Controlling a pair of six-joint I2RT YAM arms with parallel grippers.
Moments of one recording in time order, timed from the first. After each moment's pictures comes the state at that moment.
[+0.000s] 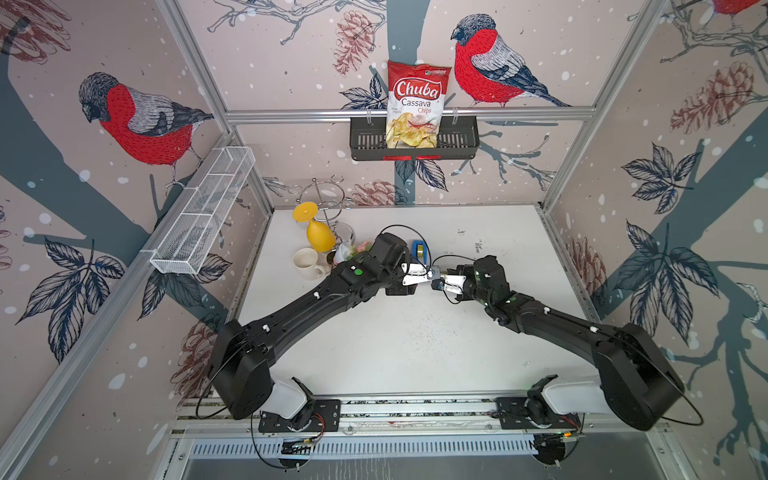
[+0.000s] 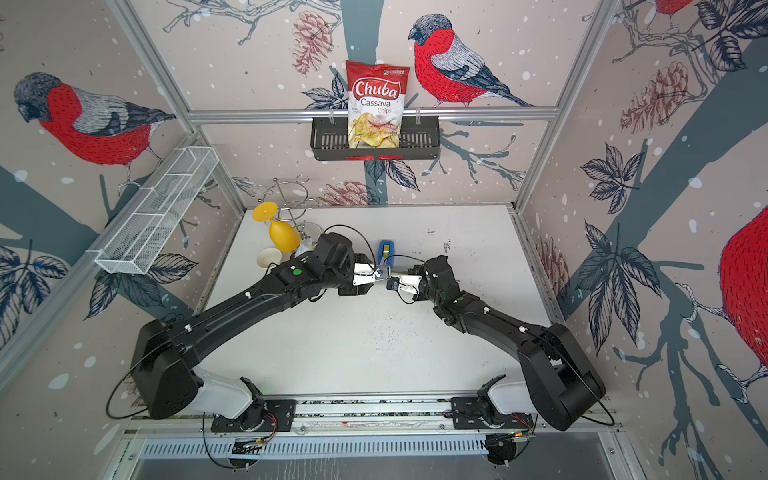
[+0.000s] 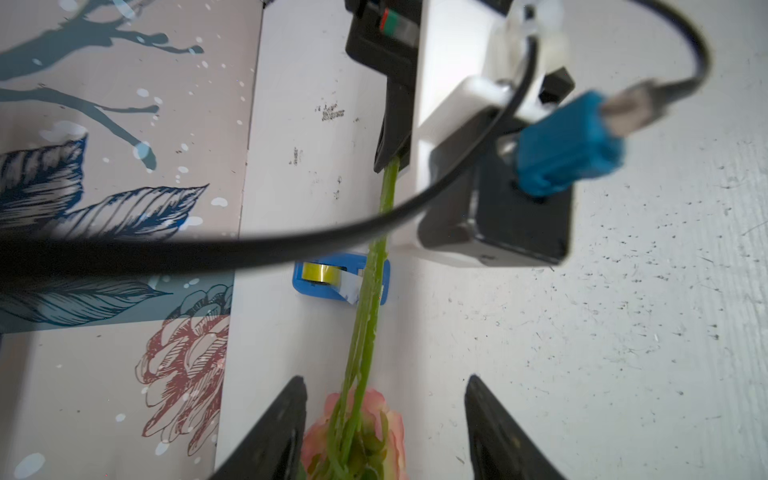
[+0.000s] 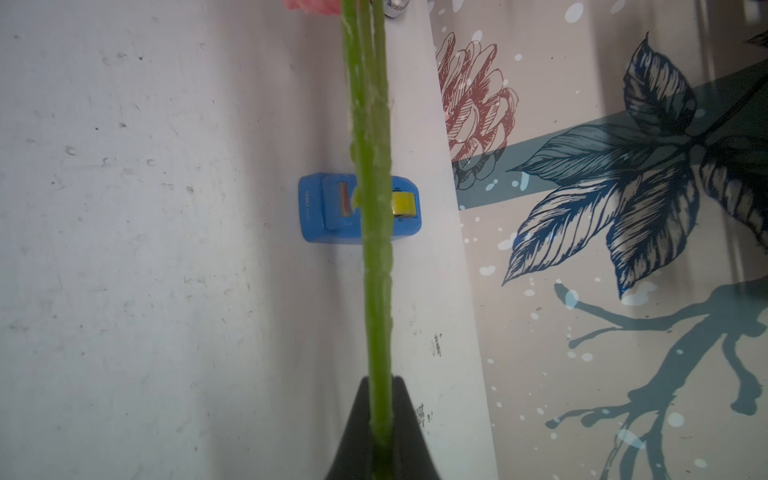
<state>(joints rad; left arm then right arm) -0.74 1.51 1.26 -0.52 0.10 0.91 0.59 1.35 0.63 0.22 0.01 -1.18</state>
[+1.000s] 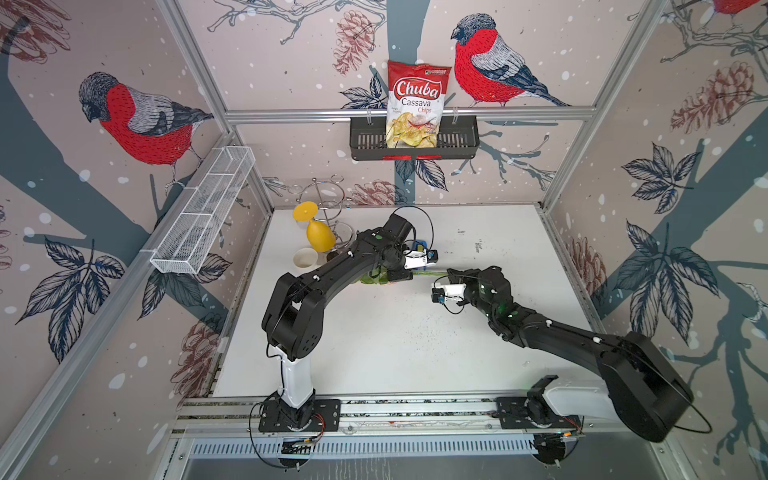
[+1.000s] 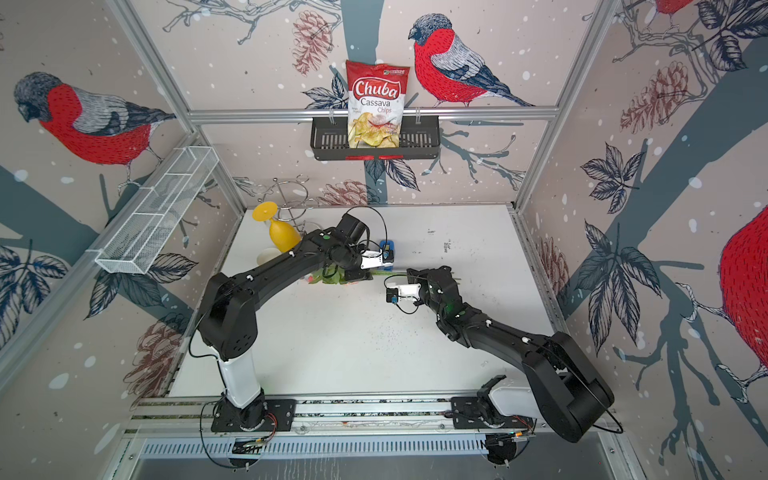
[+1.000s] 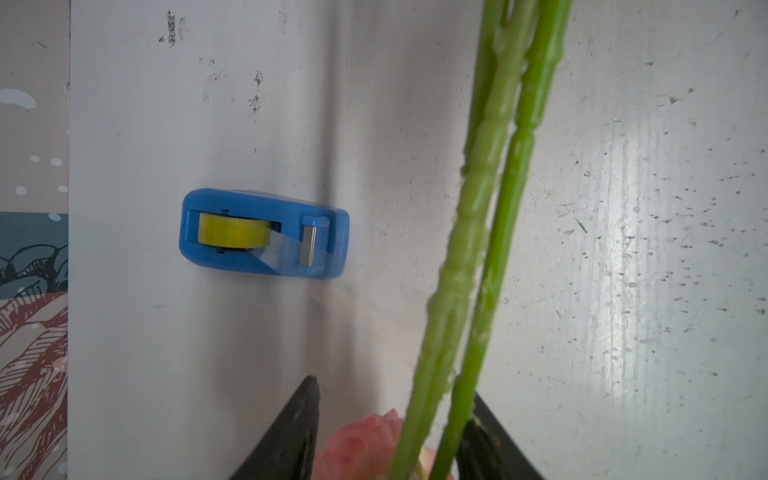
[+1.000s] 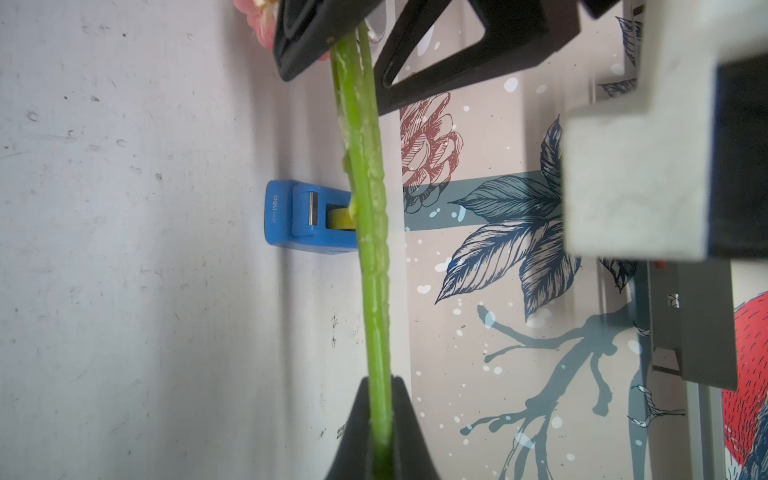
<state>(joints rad) -0.62 1.87 1.56 -0.76 0.22 0.92 0.64 1.29 0.51 0.43 0.05 -1.34</state>
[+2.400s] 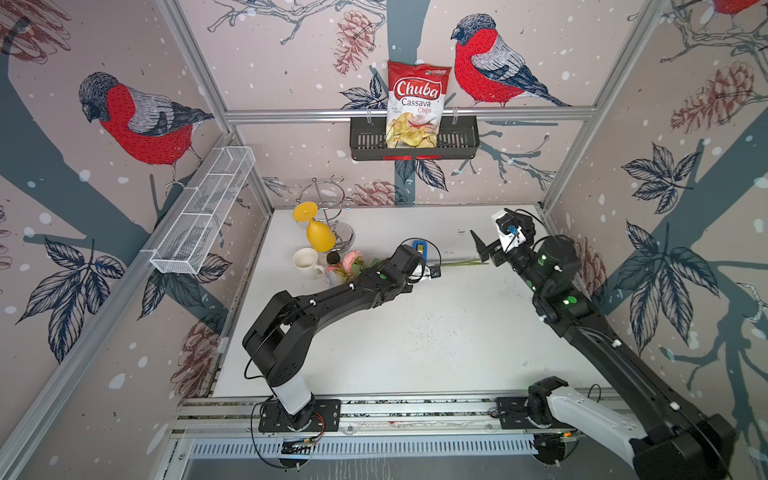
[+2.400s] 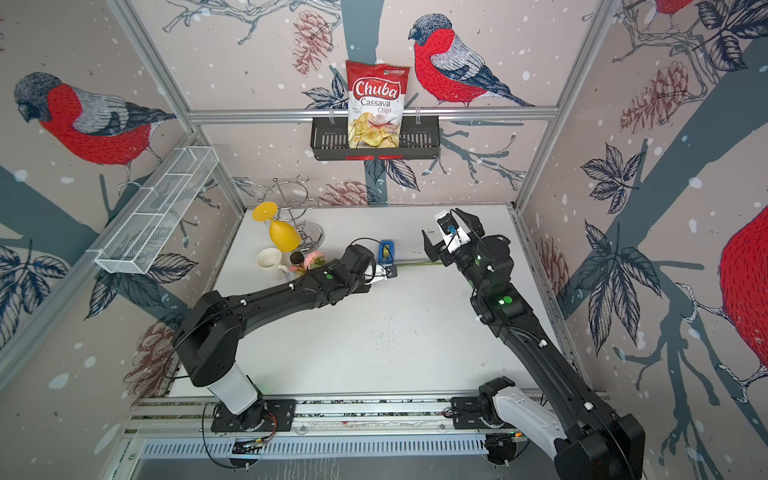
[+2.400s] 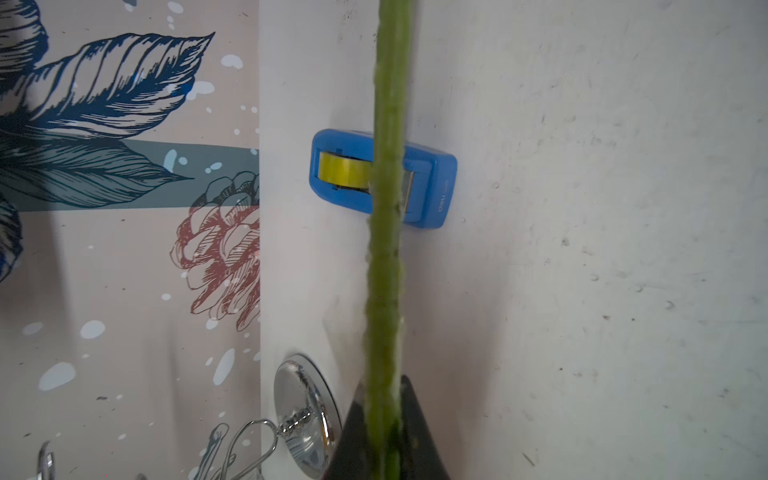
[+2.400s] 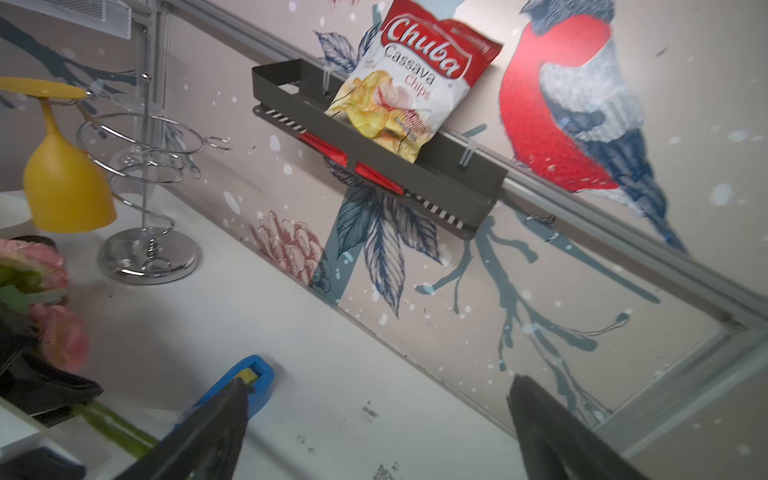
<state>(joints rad) -0.80 1.68 1.12 -0.21 -0.38 0.92 0.40 1.02 0.89 0.07 -0.10 -0.44</state>
